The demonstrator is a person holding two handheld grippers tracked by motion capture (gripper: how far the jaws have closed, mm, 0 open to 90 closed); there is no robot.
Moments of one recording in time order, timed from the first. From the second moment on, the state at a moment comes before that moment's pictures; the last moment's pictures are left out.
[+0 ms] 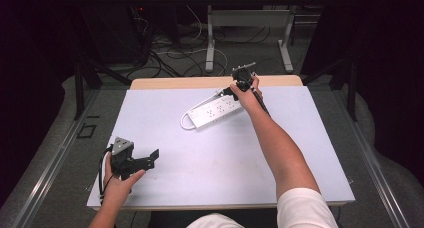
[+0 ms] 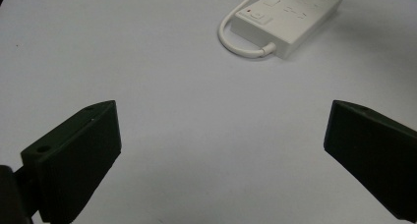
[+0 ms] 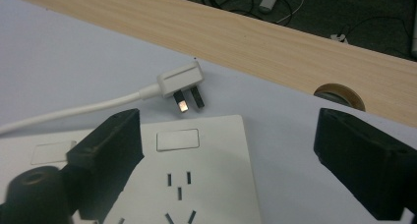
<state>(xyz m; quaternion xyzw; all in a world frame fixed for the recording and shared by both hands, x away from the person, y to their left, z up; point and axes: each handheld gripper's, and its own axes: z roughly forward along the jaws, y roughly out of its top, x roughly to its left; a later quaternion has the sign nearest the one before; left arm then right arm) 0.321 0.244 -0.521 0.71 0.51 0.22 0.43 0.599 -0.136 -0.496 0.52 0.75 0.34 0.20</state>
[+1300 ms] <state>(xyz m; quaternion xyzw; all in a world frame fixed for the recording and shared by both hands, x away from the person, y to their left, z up) 0.320 0.243 -0.521 0.71 0.51 0.23 0.43 0.559 -0.129 -0.458 0.49 0.79 0.33 0.18</state>
